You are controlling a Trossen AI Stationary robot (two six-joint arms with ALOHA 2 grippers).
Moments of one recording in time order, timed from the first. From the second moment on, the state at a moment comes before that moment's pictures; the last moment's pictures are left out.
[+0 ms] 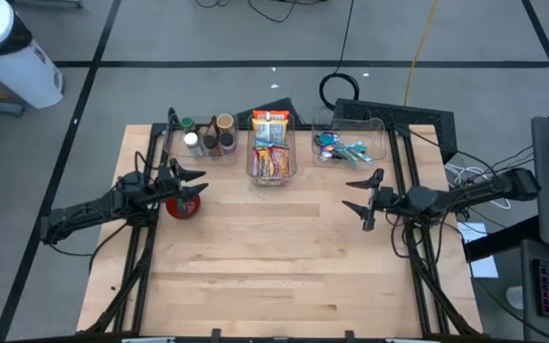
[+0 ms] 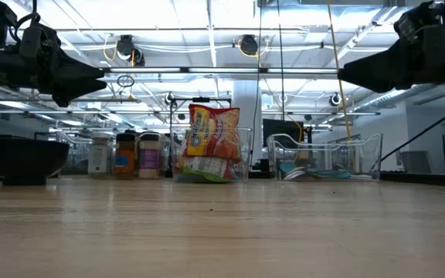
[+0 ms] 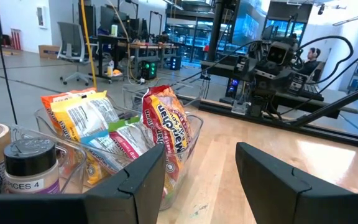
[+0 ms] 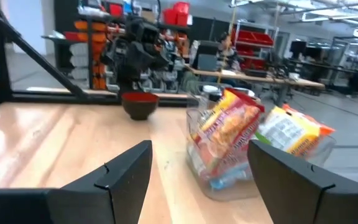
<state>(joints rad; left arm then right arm) 0.28 0.01 0.02 0.01 0.00 -0.13 0.17 0.47 0.02 0.51 0.41 -0.12</state>
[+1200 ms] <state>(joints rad) 0.28 0.01 0.02 0.01 0.00 -0.17 0.17 0.10 0.02 0.26 0.39 -0.22</state>
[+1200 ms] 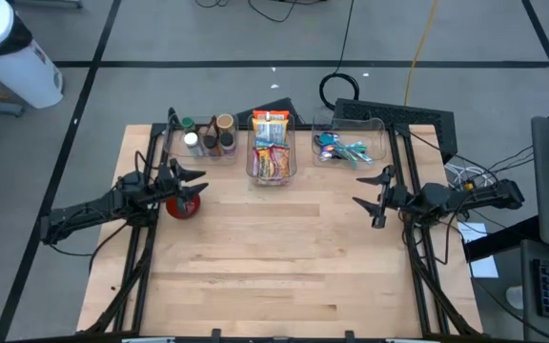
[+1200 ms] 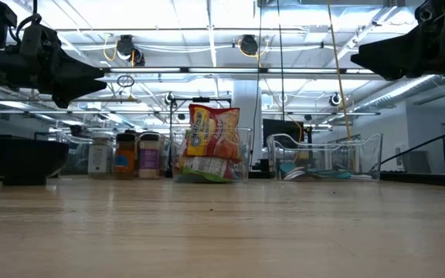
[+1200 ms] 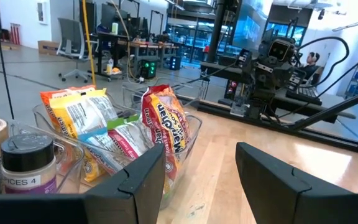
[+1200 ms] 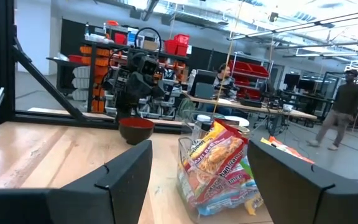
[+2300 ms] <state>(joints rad) 0.28 0.01 0.01 0.03 0.00 -0.13 0.17 0.10 0.02 0.14 0.39 -0.18</state>
